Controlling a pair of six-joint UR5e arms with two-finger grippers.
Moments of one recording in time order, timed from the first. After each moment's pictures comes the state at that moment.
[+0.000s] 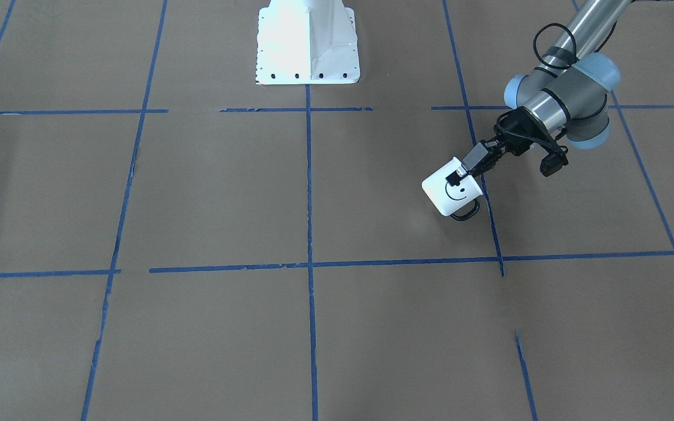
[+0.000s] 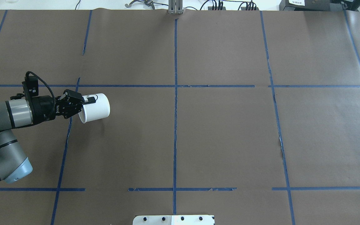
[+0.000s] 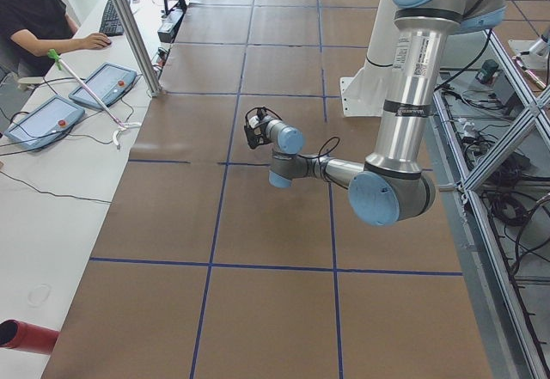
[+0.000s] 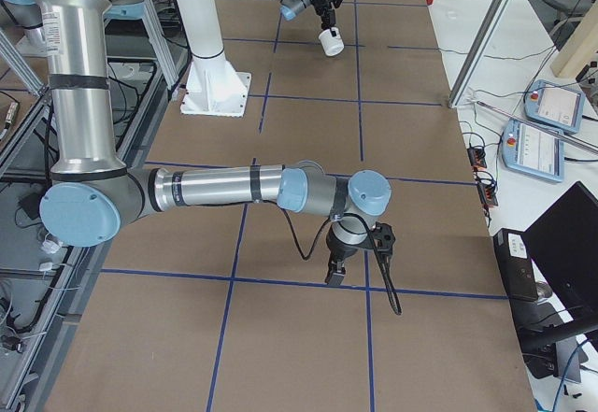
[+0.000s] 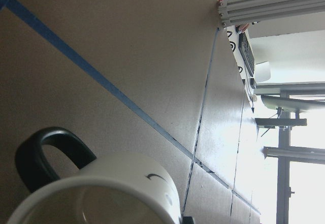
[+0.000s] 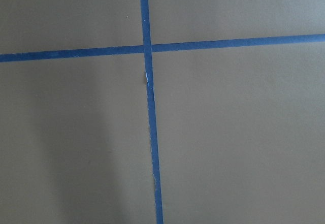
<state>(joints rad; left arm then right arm) -0.67 -1.75 -1.48 -3.24 -1.81 -1.96 1.53 -1.53 1.64 -1.83 2.27 0.01</state>
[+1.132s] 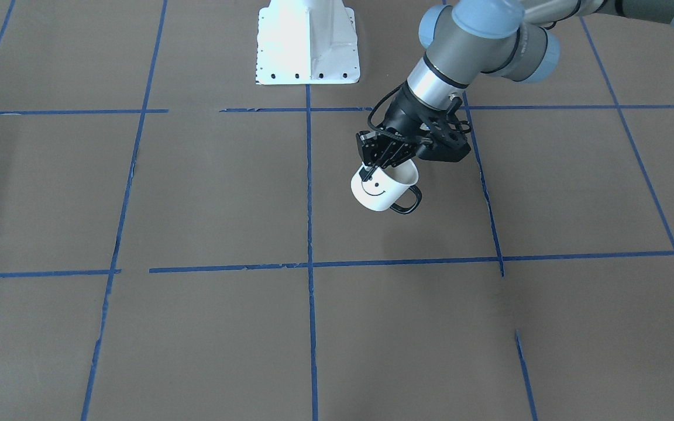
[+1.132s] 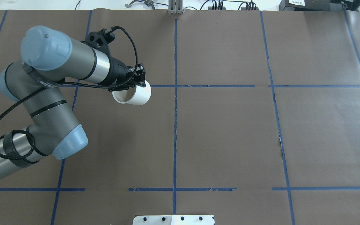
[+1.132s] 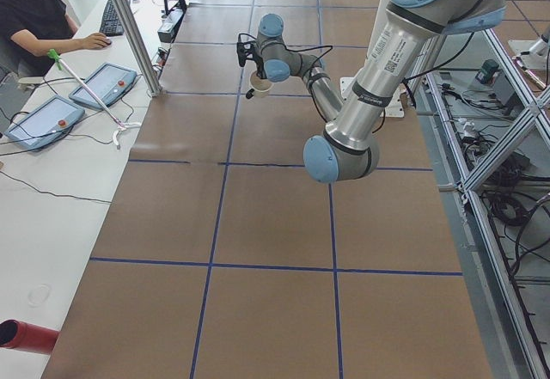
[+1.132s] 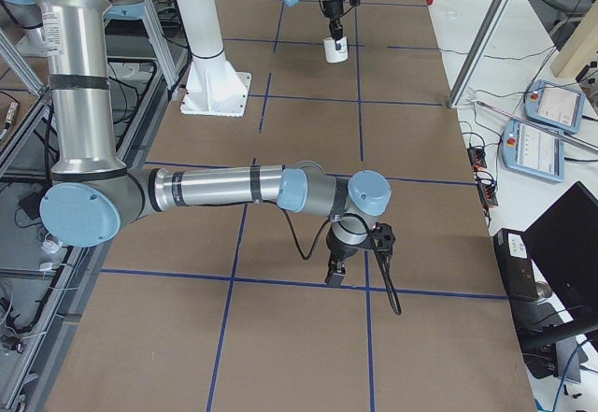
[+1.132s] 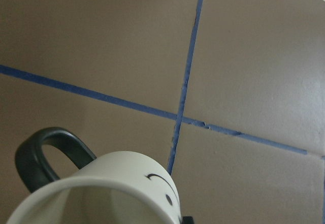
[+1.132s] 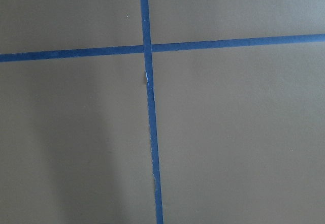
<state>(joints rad) -0.63 -2.19 -1.75 -1.93 -1.97 -1.49 1.53 -1.53 1.64 -1.83 2.27 0.01</state>
